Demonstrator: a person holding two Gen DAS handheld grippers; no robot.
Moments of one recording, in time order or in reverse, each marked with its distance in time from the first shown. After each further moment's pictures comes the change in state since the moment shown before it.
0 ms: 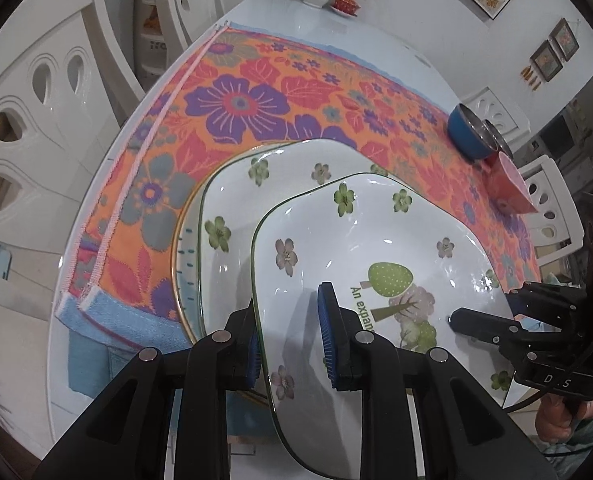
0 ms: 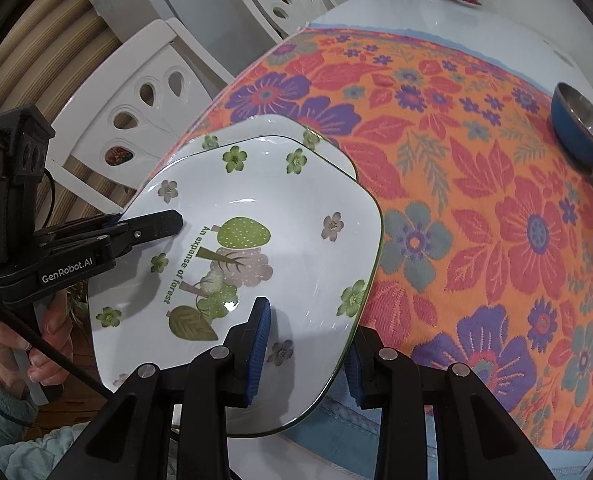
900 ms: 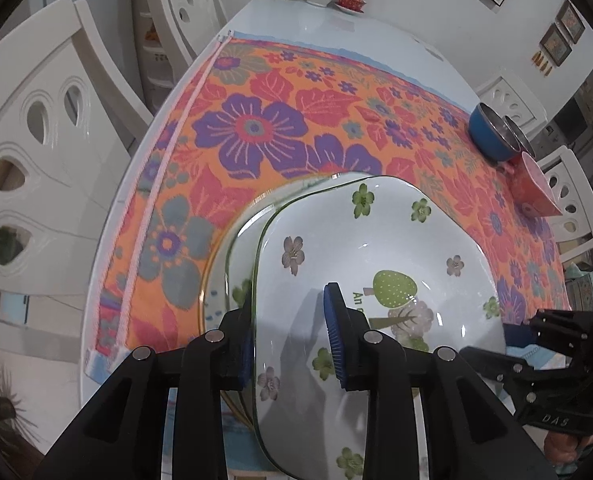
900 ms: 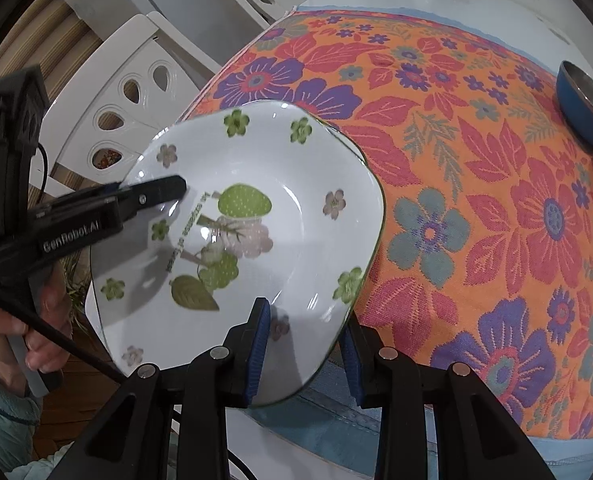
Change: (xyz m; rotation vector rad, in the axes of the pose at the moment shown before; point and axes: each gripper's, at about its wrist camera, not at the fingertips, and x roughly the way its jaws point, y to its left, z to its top) left arm 0.008 0.004 0.035 0.057 0.001 0.090; right arm 0.015 0.002 0.006 0.053 0.052 0.002
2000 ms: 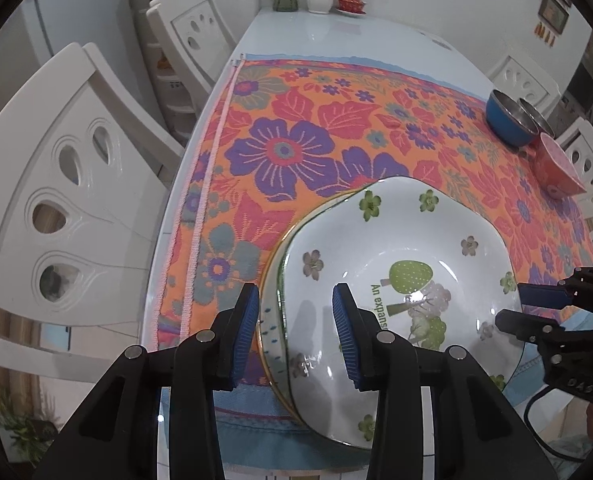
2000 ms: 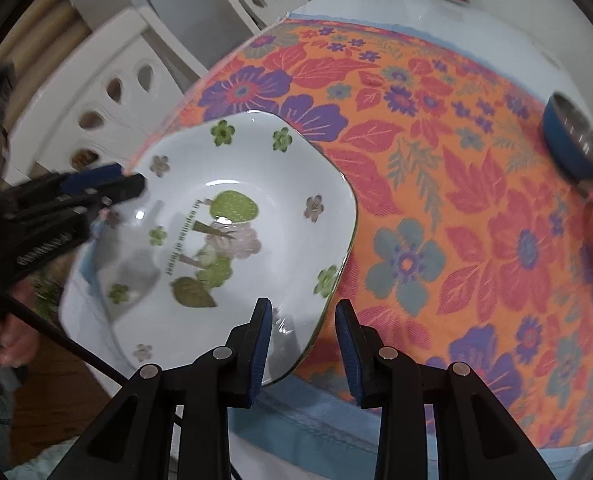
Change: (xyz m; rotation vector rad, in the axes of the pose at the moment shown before) left arm -0.016 0.004 0.005 0.096 -0.033 0.136; right arm 0.003 0.011 0.018 -0.084 0.005 -0.165
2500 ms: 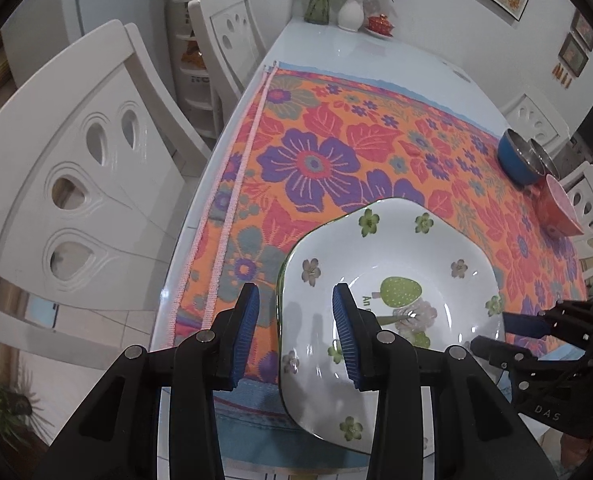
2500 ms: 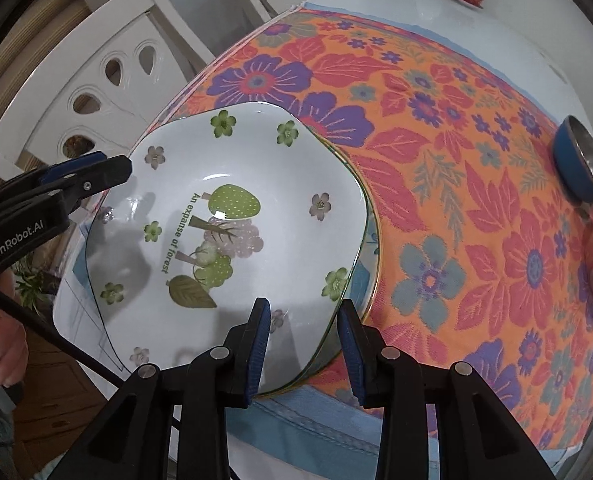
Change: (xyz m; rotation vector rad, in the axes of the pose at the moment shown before) left arm -0.011 0.024 -0.001 -0.120 -0.041 -0.023; right arm 0.009 0.017 0.009 0.007 0.035 0.004
